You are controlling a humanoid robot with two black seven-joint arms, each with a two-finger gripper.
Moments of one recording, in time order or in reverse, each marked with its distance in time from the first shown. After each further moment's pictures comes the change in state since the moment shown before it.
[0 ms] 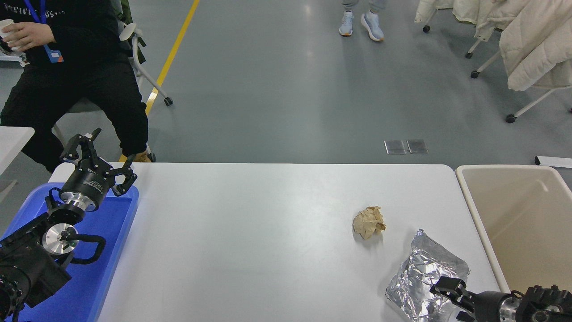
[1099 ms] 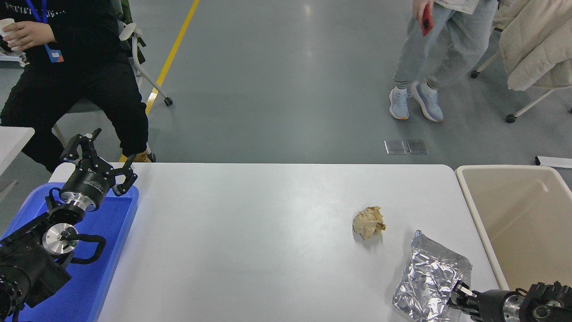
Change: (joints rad) left arm 0.000 0.000 0.000 0.000 -0.001 0.000 0.000; right arm 0.027 -0.056 -0.008 -0.002 0.010 0.024 -0.060
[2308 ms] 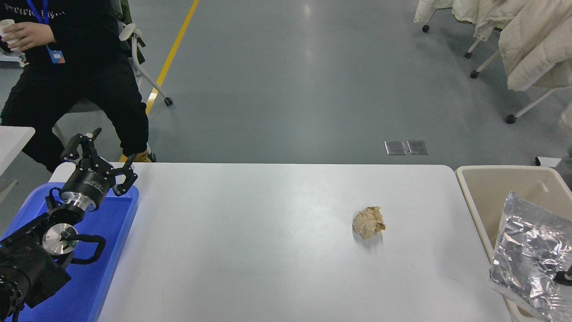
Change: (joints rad) left arm 0.000 0.000 0.000 0.000 0.001 0.000 0.001; right arm 0.325 -0.700 0.028 0.259 -0.091 0.474 -0.005
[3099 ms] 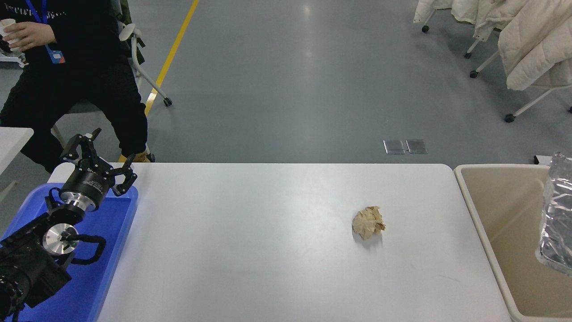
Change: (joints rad) left arm 0.001 0.000 0.000 0.000 -0.001 0.000 0.000; right arm 0.063 0.086 0.156 -0.239 -0.075 0.153 -0.064
